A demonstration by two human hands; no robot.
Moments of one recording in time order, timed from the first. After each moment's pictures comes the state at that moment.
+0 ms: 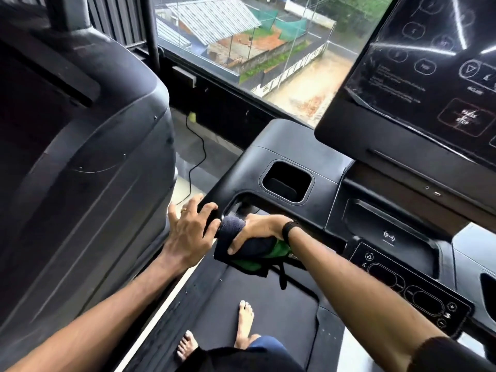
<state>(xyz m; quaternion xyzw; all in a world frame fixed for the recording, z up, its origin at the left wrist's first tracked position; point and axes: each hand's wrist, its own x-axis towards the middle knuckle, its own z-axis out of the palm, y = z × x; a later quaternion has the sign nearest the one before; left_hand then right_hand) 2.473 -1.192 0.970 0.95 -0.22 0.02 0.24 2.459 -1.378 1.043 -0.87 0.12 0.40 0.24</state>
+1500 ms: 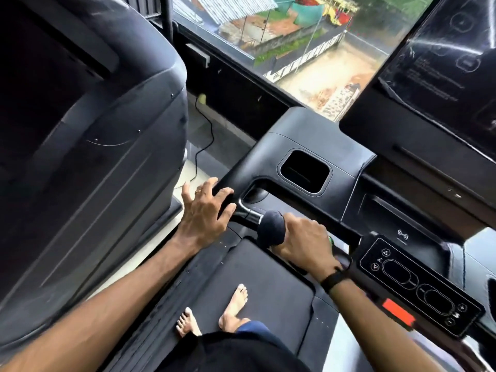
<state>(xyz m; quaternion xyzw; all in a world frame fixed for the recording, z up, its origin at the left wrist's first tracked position) 2.471 -1.186 0.973 0.94 -0.22 0.02 0.26 2.374 -1.398 1.025 -0.99 0.08 0.08 -0.02</state>
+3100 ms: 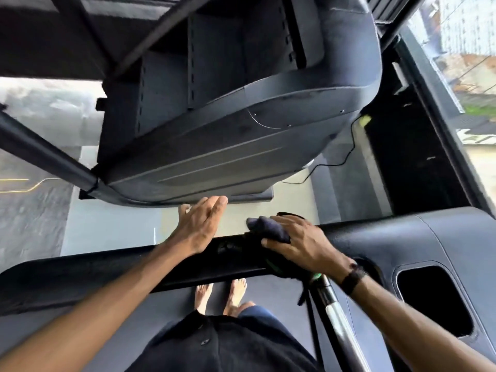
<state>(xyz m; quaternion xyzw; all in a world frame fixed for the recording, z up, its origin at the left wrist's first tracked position) 2.425 -1.066 0.956 0.89 0.22 -0.04 0.39 2.541 -1.284 1.009 -0.86 -0.40 0.30 0.11</state>
